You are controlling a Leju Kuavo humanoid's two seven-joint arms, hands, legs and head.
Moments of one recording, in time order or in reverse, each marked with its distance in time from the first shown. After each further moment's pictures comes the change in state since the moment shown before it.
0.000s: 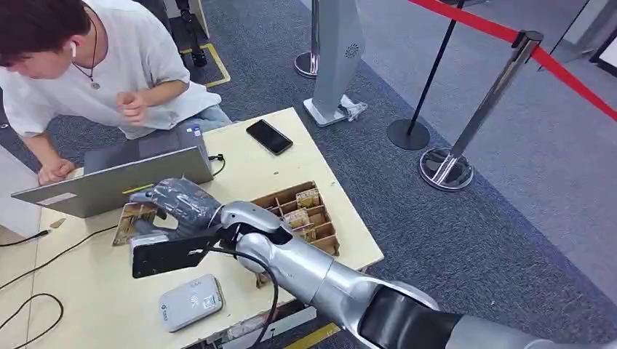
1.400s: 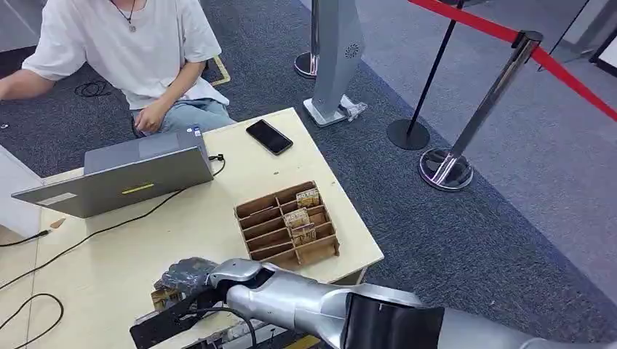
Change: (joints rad) left arm 0.000 0.001 0.000 0.000 -0.016 -0.006 0.029; right arm -0.069 0.070 0.343 0.524 0.007 -0.019 0.142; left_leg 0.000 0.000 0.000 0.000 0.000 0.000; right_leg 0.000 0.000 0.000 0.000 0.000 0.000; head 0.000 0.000
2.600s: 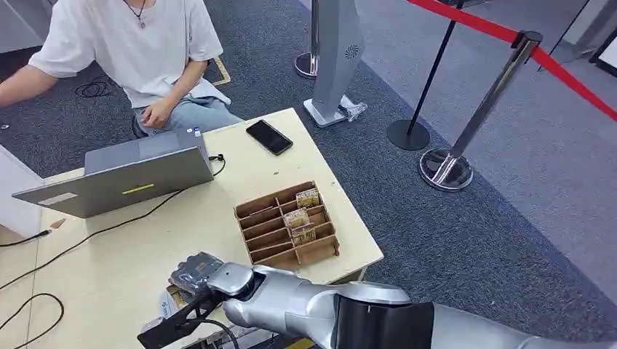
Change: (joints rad) left arm 0.002 0.000 0.000 0.000 -0.002 -0.003 -0.005; right arm -0.048 0.044 0.122 0.151 0.206 -0.091 0.221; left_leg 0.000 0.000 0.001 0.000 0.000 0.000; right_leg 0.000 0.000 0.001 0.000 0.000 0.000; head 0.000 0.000
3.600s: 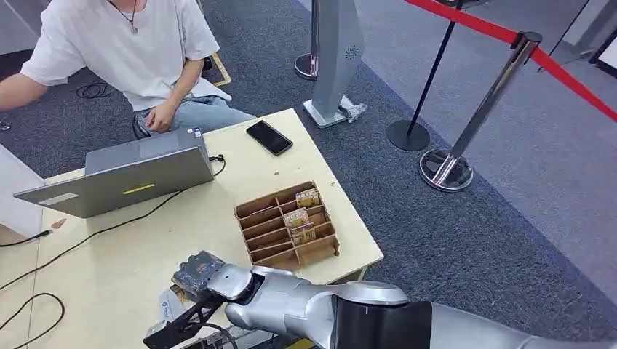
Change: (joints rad) left arm 0.001 -0.001 0.000 0.000 -0.001 0.001 -0.025; right arm -0.008 0.003 0.041 0.035 0.043 -0.013 0.019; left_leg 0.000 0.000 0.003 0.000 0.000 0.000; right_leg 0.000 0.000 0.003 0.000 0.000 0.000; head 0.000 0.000
